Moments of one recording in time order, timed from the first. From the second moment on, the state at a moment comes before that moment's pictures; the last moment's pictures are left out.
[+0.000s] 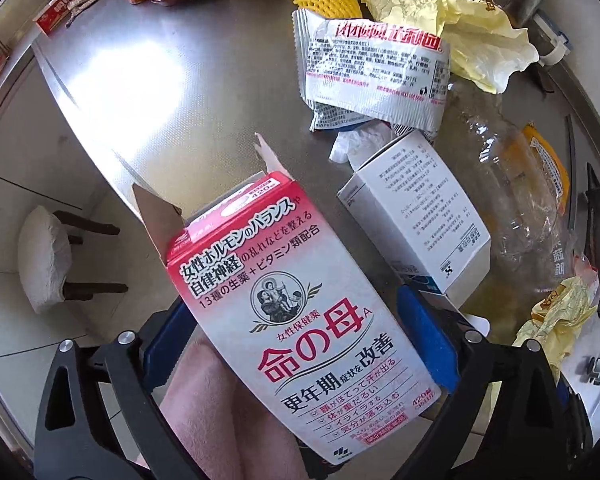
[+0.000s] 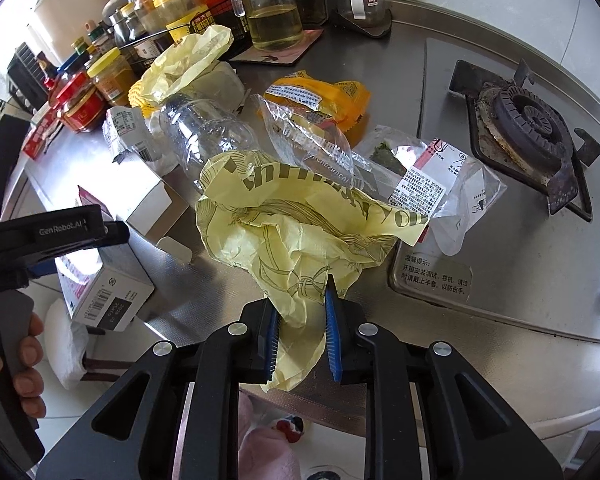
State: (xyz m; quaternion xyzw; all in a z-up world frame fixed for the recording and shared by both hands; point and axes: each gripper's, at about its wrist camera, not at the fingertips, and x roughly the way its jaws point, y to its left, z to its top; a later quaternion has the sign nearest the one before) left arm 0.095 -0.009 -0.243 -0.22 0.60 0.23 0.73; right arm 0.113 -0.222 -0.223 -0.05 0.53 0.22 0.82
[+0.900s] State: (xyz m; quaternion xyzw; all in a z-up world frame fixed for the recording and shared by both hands) left arm -0.030 -0.059 -0.156 -0.11 0.56 0.07 0.82; right arm -0.023 -0.253 -0.144 0.00 0.46 0.20 0.86
